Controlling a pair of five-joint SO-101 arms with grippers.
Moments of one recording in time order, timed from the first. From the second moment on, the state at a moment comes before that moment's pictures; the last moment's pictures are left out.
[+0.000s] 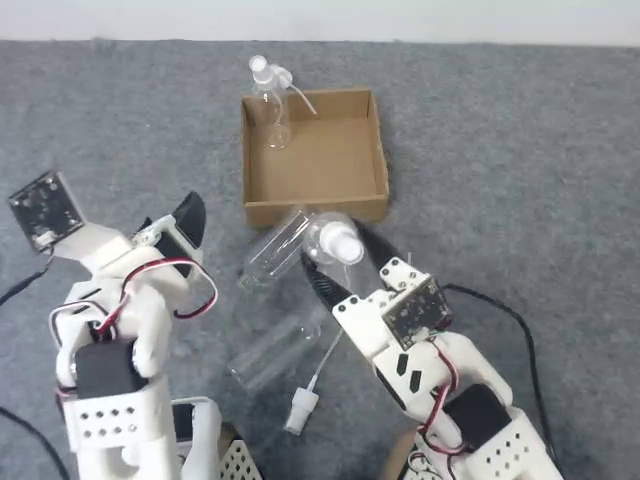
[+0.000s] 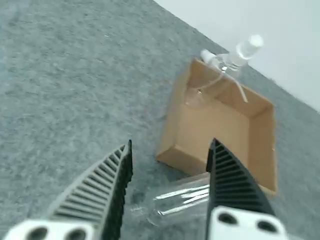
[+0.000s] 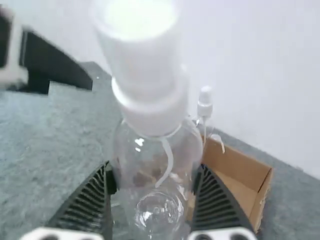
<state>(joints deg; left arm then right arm) -14.1 -68.3 53.9 63.8 31.5 -39.6 -91.4 79.2 26.9 7.4</state>
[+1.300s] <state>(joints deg) -26.6 -68.2 74.3 46.6 37.9 -36.4 12.4 20.4 -6.0 2.4</state>
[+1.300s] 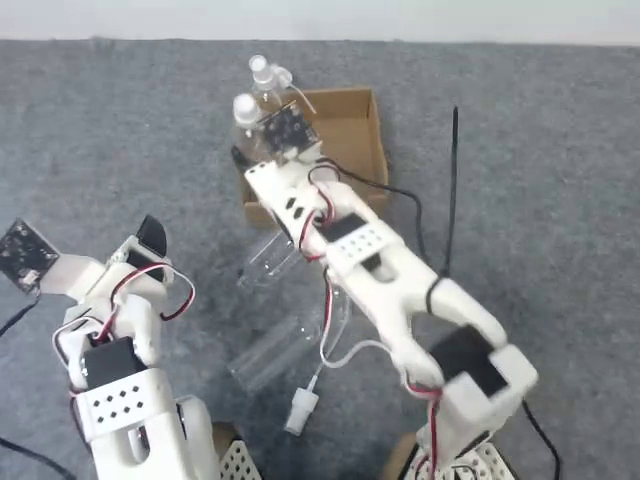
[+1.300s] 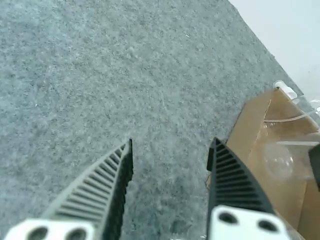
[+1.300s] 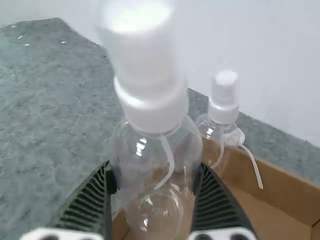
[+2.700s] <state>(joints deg) -26.6 -68.2 75.4 46.6 37.8 -34.5 34.4 1.7 0.1 -1.0</state>
